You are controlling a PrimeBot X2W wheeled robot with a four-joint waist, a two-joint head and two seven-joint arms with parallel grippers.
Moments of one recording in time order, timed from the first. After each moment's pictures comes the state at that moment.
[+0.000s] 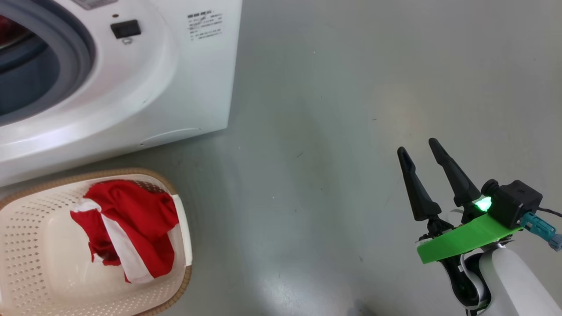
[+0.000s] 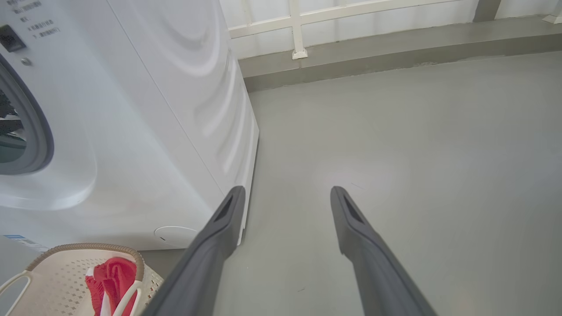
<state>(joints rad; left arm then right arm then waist) -1.23 0.41 -0.05 1.30 -0.01 0.02 -0.07 -0.25 -0.16 0.18 0.20 0.50 0.12 -0.26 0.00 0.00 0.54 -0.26</state>
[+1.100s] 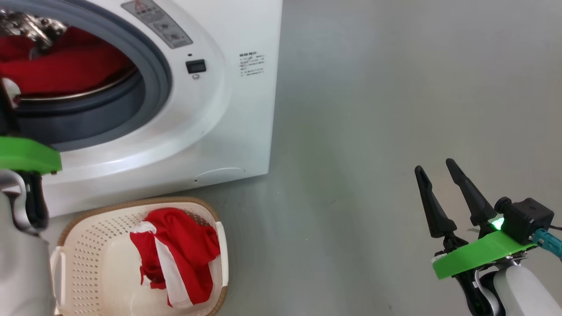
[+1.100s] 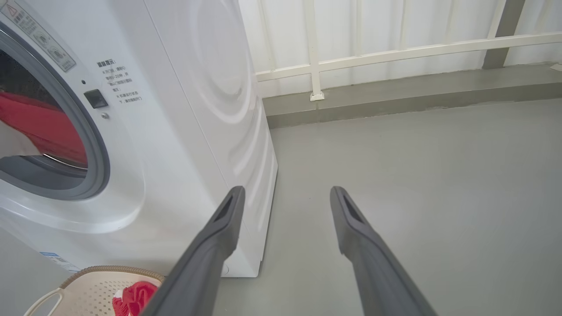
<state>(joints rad) -0.77 0.20 0.22 0.66 -0.22 -0.06 -0.25 -0.19 -0.19 0.15 0.21 0.50 0.12 -0.26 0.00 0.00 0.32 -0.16</state>
